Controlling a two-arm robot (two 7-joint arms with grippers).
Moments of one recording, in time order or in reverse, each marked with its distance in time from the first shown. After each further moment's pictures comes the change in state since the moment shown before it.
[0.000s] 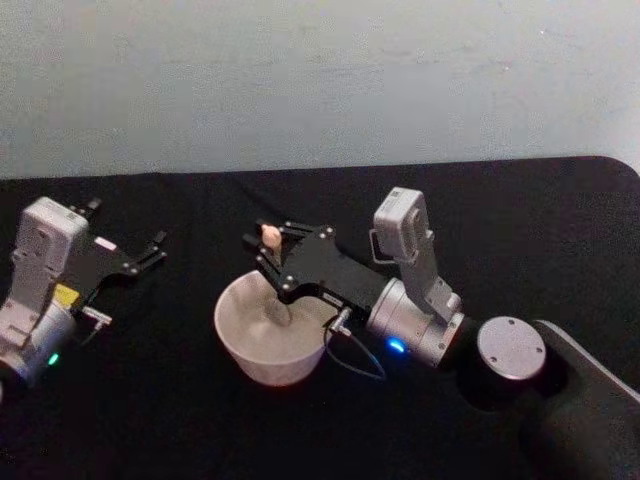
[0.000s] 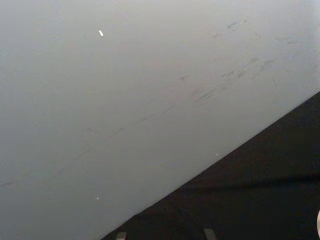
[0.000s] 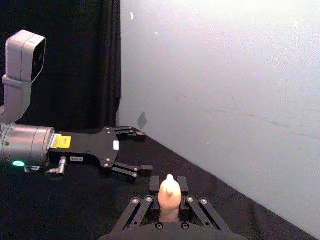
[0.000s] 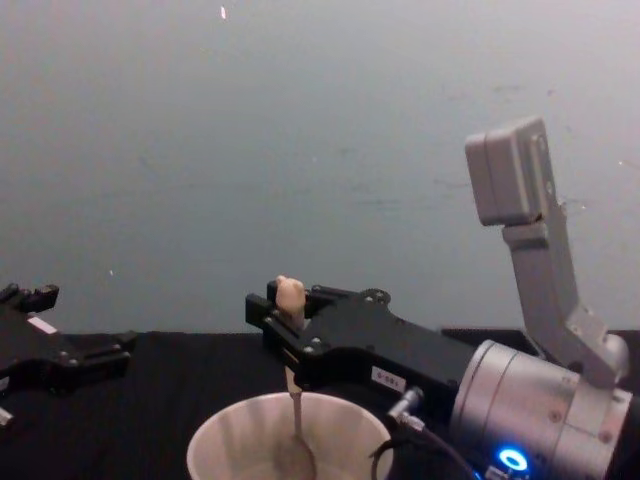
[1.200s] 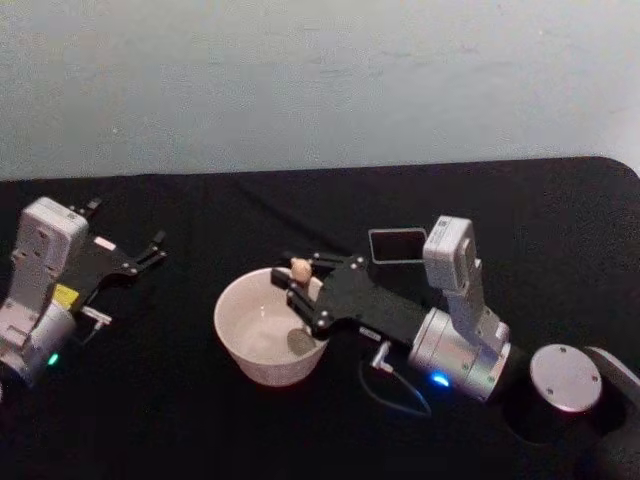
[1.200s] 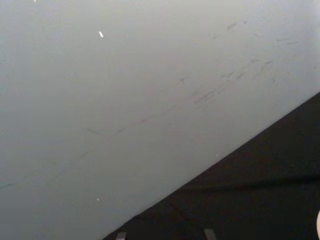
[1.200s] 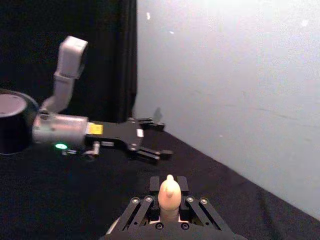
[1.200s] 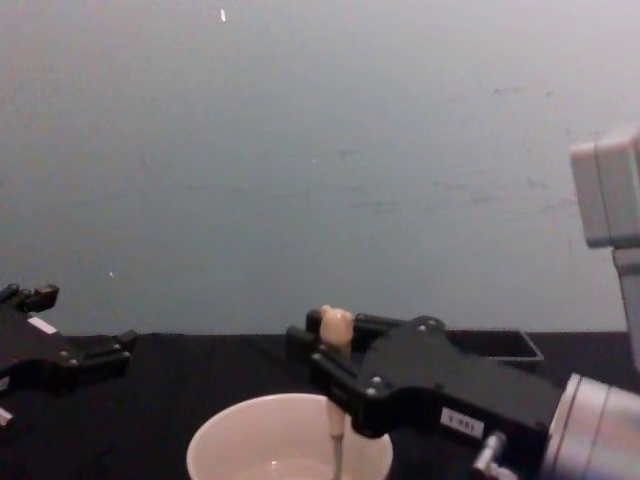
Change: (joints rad) left arm 0.000 0.000 0.000 0.000 0.000 0.000 0.000; right arm -0.118 0.120 0.021 -0.177 0.052 0.045 0.059
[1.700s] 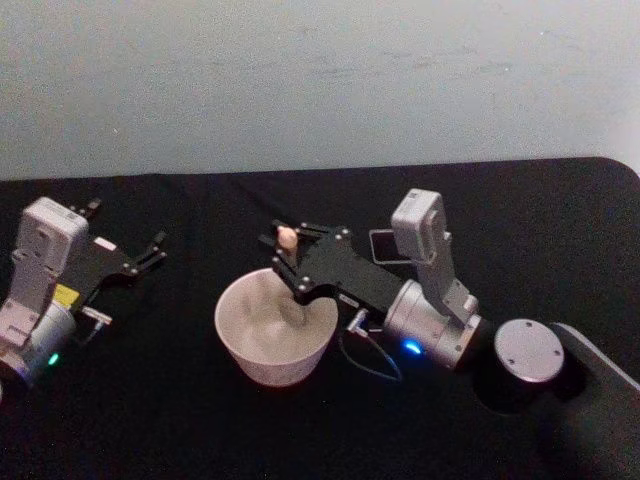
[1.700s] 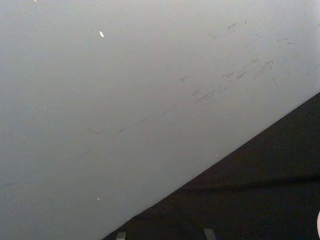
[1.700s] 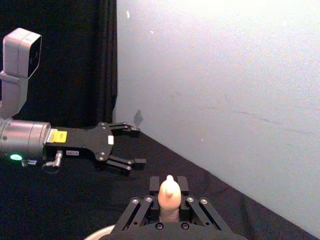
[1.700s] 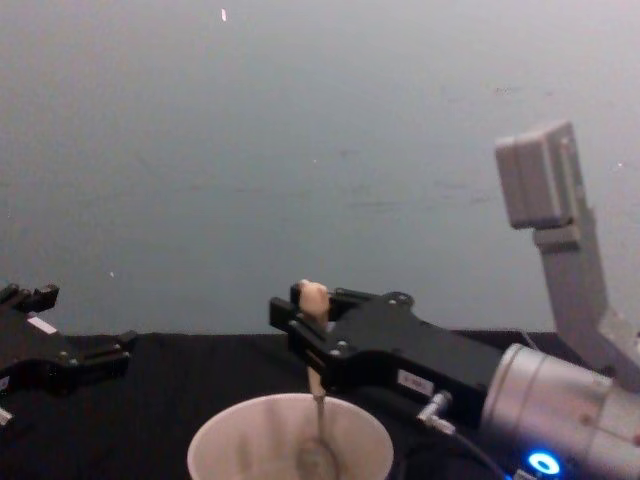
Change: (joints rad) left arm 0.000 0.000 0.000 0.000 0.000 0.000 0.000; right arm 0.100 -0.091 -0.005 0.153 -0.042 -0.038 -0.053
